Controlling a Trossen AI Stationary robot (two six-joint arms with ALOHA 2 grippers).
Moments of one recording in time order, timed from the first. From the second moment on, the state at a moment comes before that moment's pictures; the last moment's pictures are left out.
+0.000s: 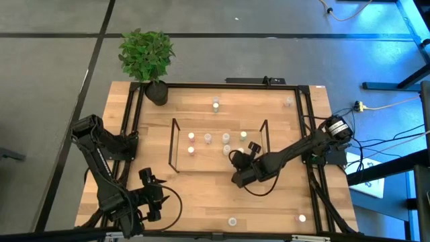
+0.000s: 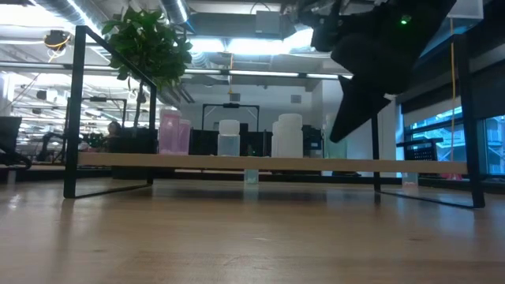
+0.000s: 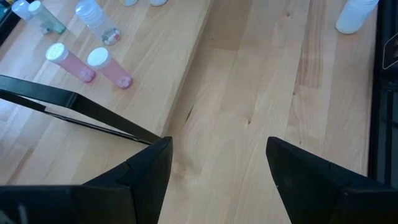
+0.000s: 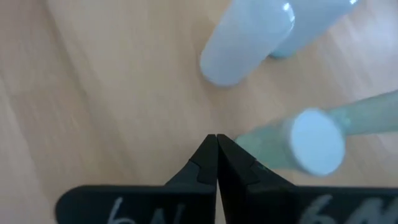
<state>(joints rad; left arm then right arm) -1.03 1.65 1.37 -1.22 -0.77 -1.30 0.43 1.79 1.17 -0.68 0.59 0.75</state>
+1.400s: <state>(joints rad) -1.03 1.65 1.37 -1.22 -0.77 -1.30 0.49 1.79 1.32 -0.86 0.66 0.75</state>
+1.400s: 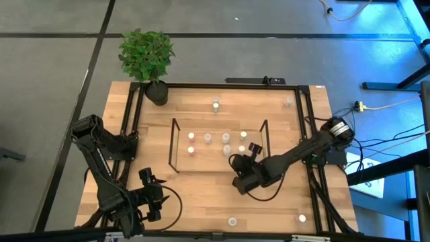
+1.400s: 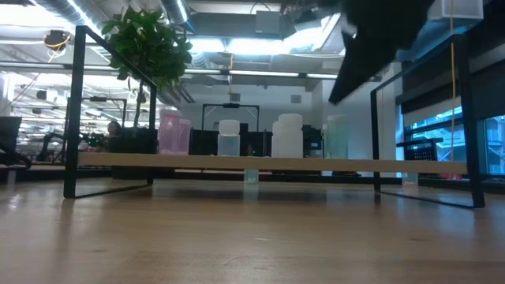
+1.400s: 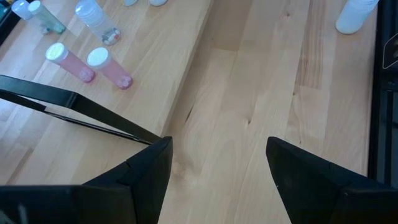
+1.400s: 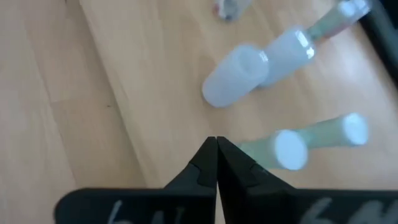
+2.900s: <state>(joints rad) -1.03 1.65 1.37 -0.97 -0.87 -1.06 0.78 1.71 1.69 -1.00 0.35 0.53</state>
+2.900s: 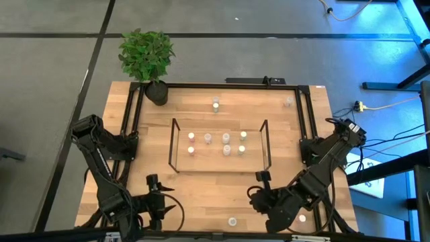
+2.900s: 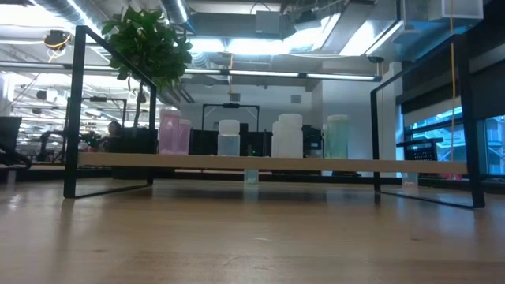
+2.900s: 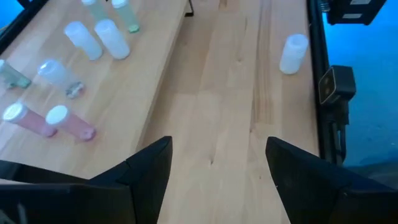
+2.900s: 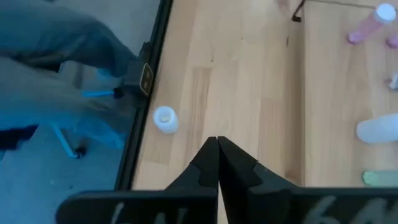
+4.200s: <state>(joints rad) -1.03 1.65 1.37 -0.92 -0.90 -1.07 0.72 1.72 1.69 -0.98 0.34 0.48</state>
